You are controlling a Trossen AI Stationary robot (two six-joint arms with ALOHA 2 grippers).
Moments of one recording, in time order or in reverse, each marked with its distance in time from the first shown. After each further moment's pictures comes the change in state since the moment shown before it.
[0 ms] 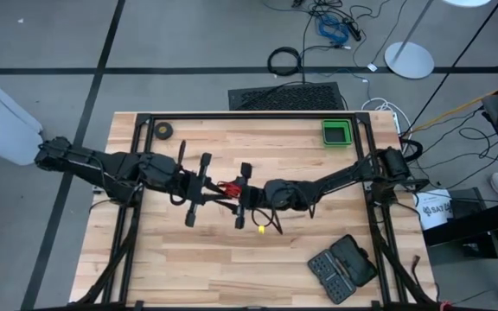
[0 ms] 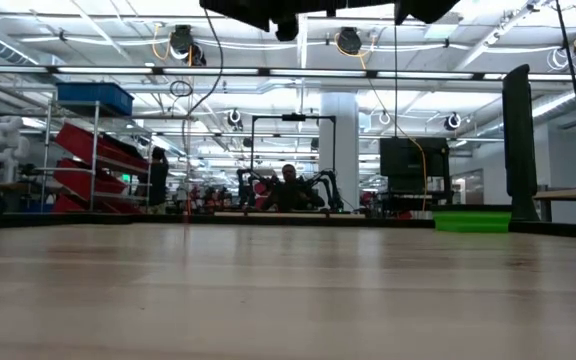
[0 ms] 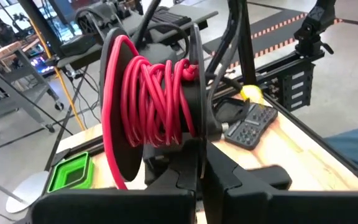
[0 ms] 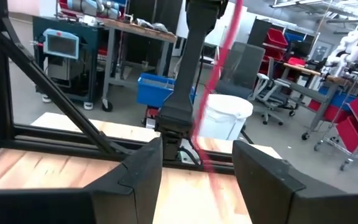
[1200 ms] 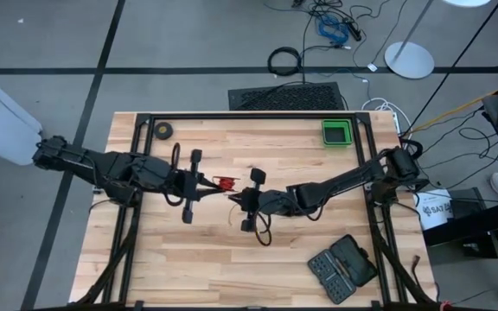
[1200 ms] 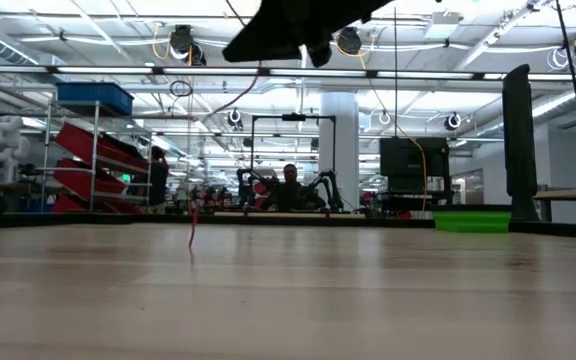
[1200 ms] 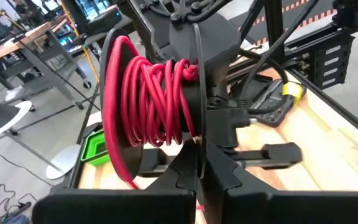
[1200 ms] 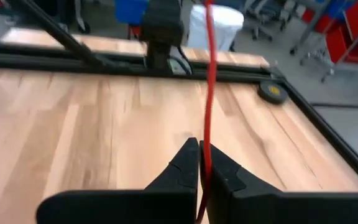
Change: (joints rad) left arm -0.037 -0.043 0.000 -0.107 -0.169 0.000; right arm 0.055 -0.062 0.025 -0.491 0.171 0.210
